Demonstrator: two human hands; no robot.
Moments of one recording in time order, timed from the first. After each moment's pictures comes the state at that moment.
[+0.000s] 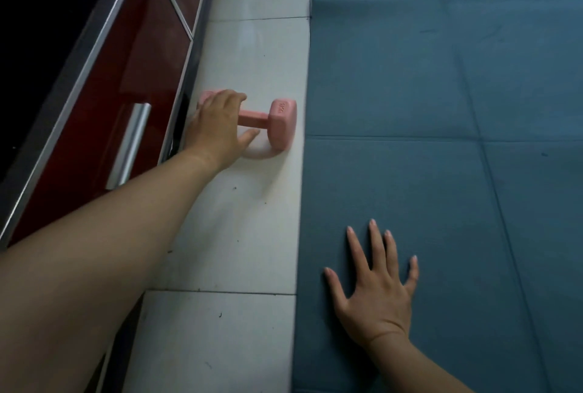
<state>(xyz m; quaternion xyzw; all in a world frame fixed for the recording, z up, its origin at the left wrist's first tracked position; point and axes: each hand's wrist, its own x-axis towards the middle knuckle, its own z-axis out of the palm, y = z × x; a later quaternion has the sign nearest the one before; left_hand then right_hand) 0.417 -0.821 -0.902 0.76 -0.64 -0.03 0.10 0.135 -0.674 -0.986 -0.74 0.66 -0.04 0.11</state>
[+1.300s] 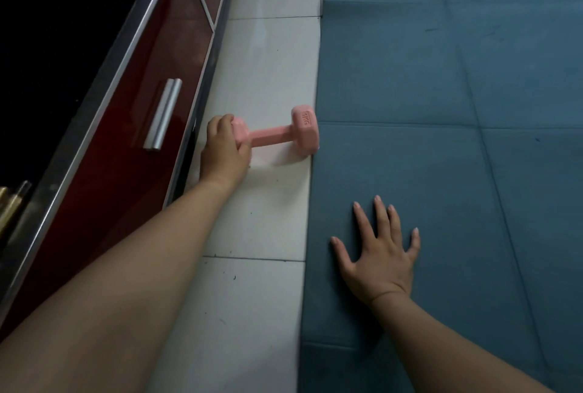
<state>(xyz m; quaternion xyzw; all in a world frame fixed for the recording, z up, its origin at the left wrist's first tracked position) 0.389 -0.741 -0.910 0.83 -0.49 -0.10 0.24 0.133 -0.671 -0.983 -0.74 0.66 -0.03 0.13</state>
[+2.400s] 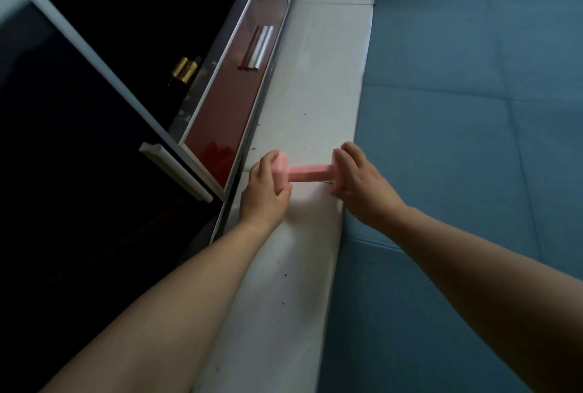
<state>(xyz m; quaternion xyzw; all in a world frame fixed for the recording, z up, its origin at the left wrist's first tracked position) 0.342 -0.529 -0.916 0.84 -0.43 -0.18 0.27 0.181 -0.627 -0.924 -0.89 0.36 -0.13 0.23</state>
